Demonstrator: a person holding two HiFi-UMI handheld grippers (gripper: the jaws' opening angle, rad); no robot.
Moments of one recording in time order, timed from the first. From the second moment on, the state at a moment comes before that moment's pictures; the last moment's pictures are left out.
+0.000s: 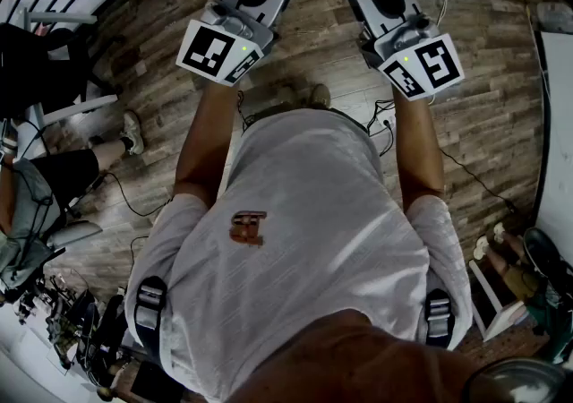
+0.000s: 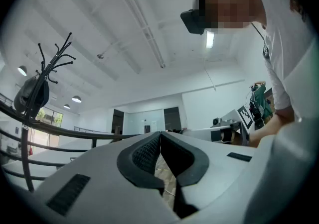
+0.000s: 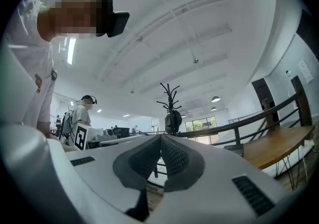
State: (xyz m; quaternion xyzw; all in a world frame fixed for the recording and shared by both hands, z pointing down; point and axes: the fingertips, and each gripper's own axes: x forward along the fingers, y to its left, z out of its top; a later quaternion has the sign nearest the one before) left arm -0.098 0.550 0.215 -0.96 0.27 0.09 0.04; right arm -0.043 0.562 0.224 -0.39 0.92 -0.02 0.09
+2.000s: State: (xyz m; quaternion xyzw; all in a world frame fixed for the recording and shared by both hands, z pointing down) left arm -0.029 0.481 0.226 -0.94 0.33 0.08 0.05; right arm 0.045 0.488 0.235 -0.35 0.93 -0.01 0.08
